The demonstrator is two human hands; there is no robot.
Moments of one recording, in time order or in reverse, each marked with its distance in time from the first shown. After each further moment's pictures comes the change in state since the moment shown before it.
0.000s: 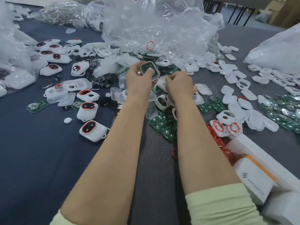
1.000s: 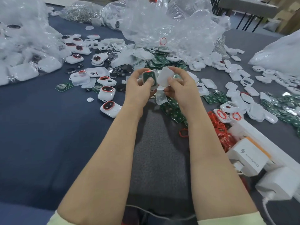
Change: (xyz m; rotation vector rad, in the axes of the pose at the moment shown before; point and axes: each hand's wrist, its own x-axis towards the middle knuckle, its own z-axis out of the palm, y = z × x) left_hand -0.052 -0.004 -0.058 0.144 -0.076 0.095; right_hand -0.082 0.011 -0.006 0.943 -0.245 -0.188
